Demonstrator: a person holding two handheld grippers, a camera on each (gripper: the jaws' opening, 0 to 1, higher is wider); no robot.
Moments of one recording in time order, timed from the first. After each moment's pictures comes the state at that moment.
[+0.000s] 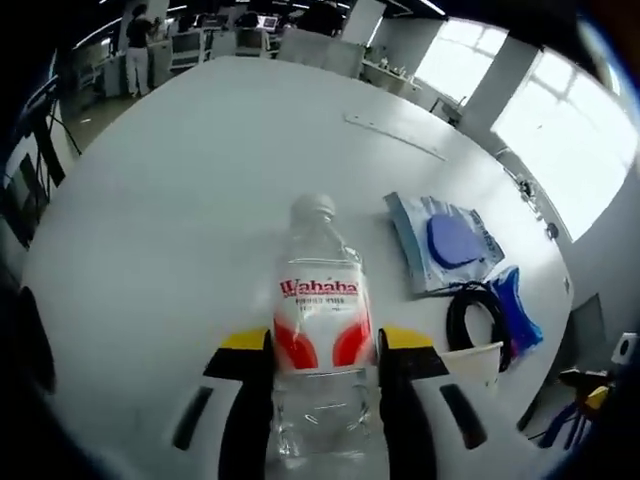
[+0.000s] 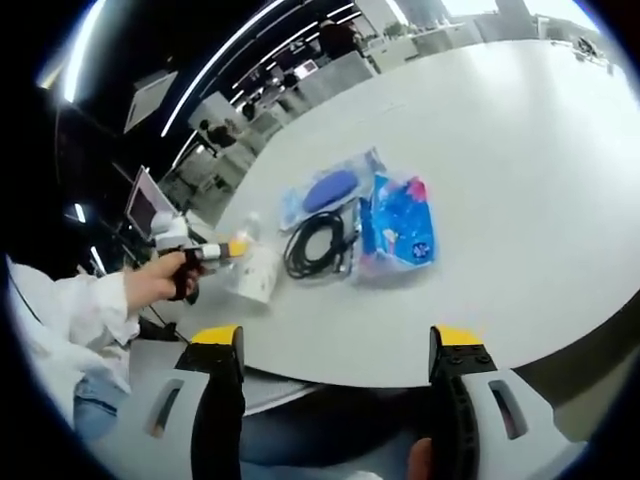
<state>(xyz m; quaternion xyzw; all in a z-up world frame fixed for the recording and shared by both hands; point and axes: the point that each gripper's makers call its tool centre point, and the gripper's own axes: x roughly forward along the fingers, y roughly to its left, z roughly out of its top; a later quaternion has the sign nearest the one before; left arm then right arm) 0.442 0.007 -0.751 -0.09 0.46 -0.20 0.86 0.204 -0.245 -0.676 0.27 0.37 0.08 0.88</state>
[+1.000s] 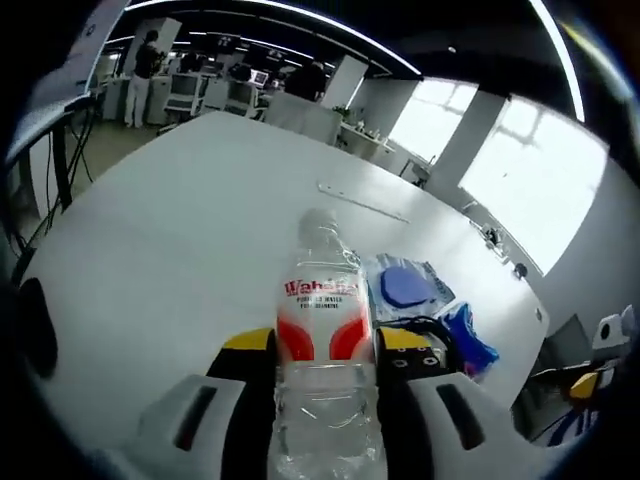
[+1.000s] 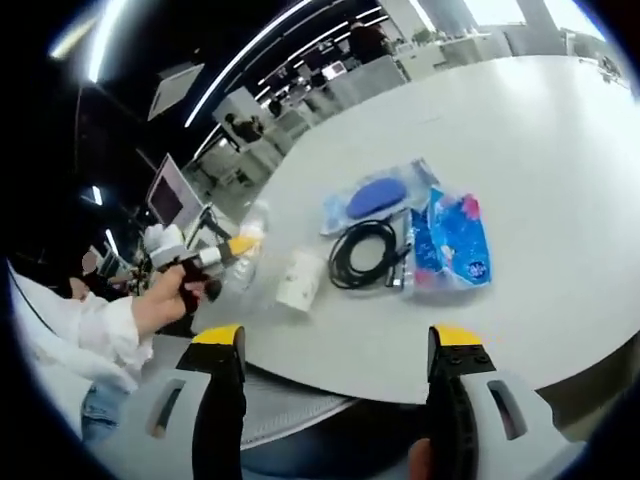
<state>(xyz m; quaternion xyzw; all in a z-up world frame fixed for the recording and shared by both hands) 0.421 0.011 -0.680 -0.15 0.32 -0.25 0.90 0.231 -0.191 -0.646 0.25 0.35 0.14 0.89</state>
